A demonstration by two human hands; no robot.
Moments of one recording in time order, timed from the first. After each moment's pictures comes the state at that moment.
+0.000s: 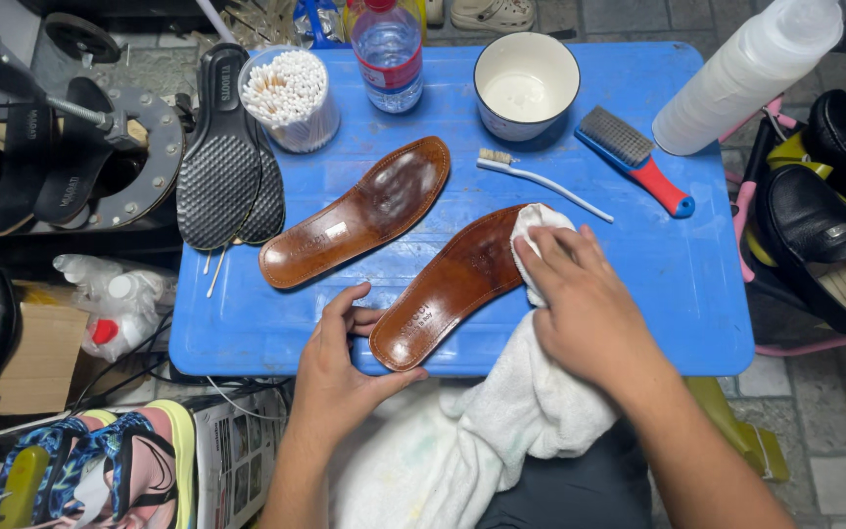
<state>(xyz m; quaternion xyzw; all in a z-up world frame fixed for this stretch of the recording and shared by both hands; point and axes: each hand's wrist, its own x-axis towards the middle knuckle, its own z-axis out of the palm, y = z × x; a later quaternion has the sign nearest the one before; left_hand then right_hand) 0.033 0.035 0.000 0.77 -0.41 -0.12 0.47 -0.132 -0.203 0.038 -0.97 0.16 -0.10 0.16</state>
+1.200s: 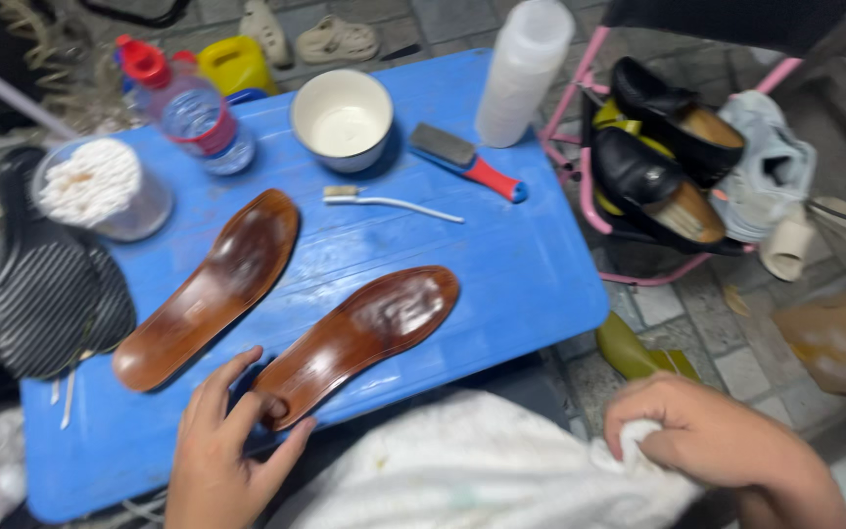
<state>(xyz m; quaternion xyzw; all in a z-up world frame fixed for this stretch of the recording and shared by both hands) 0.040 0.028 0.031 0.77 -0.56 -0.03 0.31 -0.348 -0.218 0.066 -0.78 0.27 0.13 0.54</state>
